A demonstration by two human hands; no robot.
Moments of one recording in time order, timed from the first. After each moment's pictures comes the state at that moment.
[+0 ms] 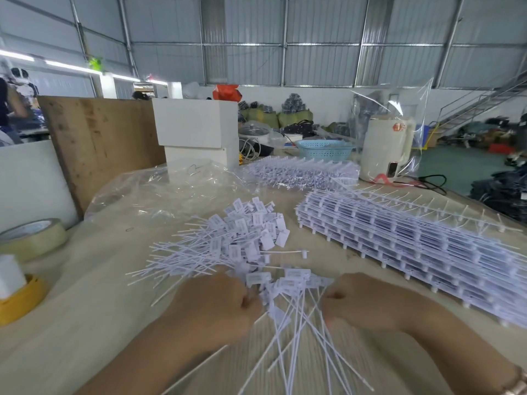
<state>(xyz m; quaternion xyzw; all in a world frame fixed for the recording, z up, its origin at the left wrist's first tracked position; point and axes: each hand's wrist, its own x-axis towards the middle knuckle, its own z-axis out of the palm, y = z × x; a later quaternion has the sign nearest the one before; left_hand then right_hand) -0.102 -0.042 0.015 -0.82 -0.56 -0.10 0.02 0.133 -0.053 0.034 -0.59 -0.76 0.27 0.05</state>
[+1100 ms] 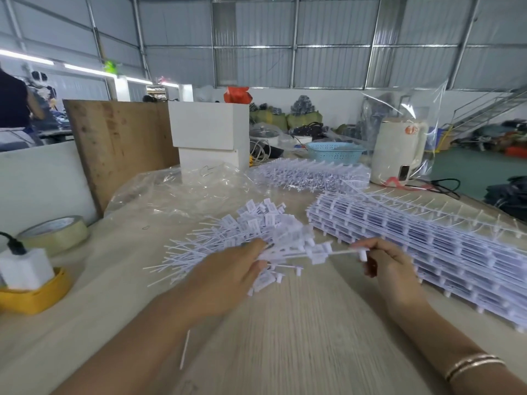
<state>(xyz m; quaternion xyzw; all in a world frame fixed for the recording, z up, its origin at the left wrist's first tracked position) -0.116 -0.018 0.026 -0.87 -0.45 -0.21 -0.03 0.155 -0.009 -0.010 -0.49 -0.48 0.32 0.65</state>
